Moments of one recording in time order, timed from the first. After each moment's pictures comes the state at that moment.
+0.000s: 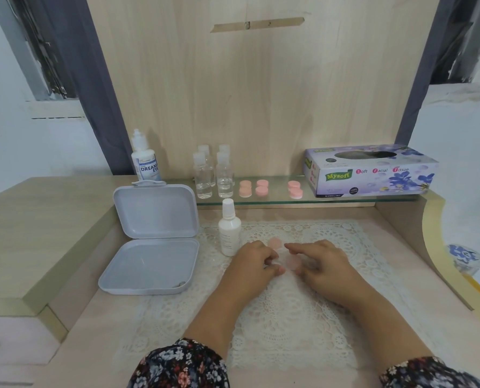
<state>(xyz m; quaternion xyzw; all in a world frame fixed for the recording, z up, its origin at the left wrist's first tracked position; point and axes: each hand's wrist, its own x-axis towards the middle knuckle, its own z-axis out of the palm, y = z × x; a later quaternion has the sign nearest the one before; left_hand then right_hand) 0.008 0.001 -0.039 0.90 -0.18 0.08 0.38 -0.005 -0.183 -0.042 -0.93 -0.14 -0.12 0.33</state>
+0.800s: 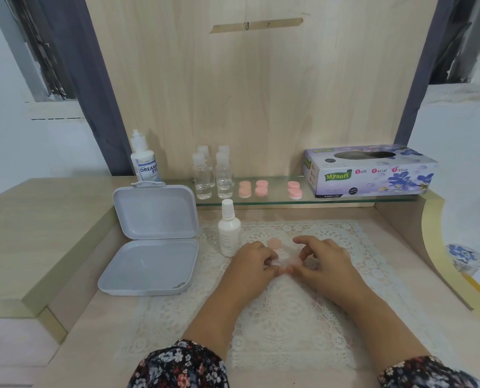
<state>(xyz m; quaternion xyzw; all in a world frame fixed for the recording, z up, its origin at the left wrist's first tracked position) 0.009 0.001 -0.039 0.91 -0.19 0.09 0.36 -0.008 -0.177 -0.035 -0.94 -0.08 -0.13 0.32</state>
